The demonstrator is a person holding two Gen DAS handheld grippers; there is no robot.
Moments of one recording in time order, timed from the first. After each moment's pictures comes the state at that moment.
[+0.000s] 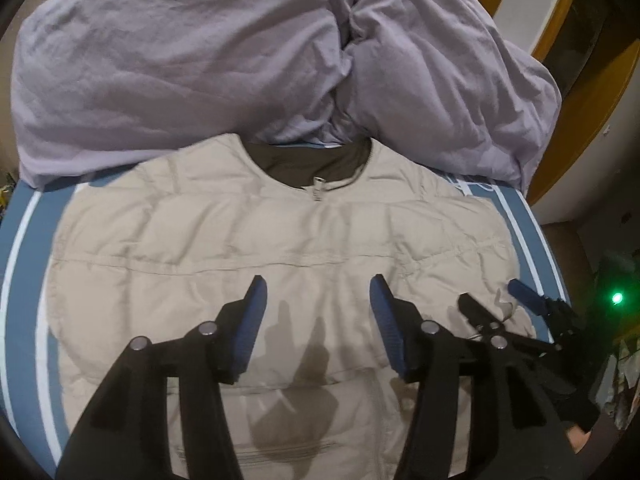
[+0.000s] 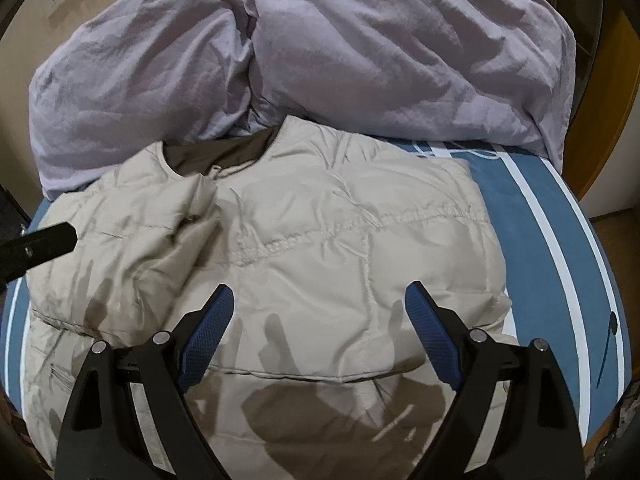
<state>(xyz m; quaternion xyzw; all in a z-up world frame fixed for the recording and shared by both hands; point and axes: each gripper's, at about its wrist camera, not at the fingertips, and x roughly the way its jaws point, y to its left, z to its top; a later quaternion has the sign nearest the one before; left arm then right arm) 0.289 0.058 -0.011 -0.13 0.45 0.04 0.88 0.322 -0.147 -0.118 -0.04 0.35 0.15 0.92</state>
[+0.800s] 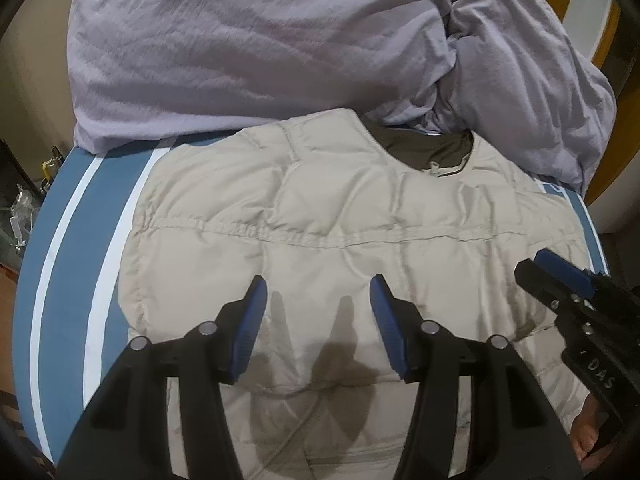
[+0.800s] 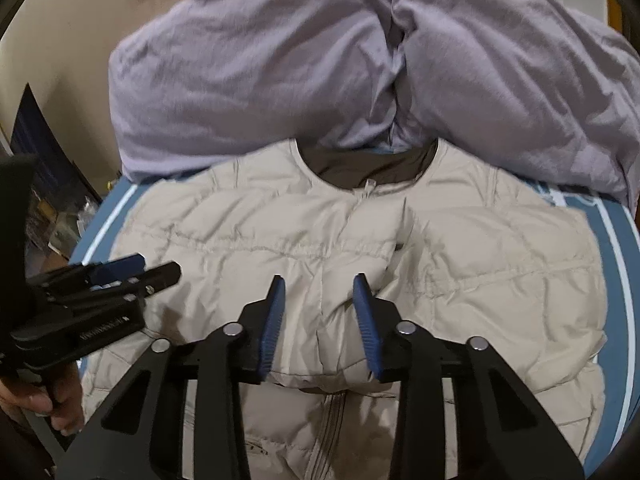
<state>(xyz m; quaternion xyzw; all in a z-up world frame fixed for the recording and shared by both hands) 0.260 0.136 -0.046 -0.12 0.48 0.13 0.86 0.301 -0.044 -0.103 -0.06 0.35 0.28 0.89</state>
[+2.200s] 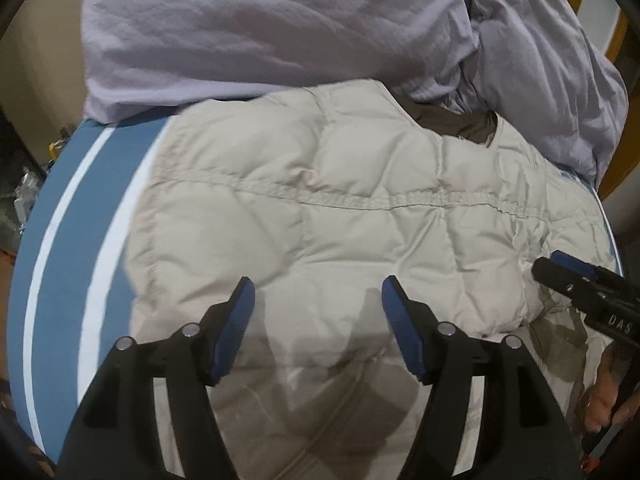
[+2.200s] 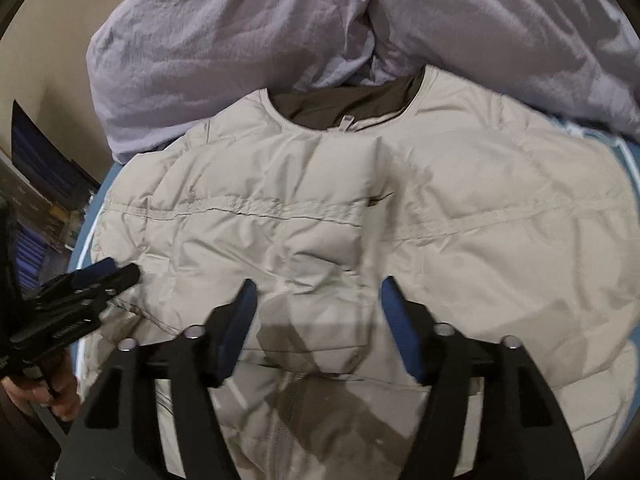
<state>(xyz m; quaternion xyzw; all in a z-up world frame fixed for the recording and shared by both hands) 0.236 0.153 -0.068 -0.13 0.48 0.15 0.85 0.331 -0.074 -0.134 -0.03 0.42 0.29 0.86</state>
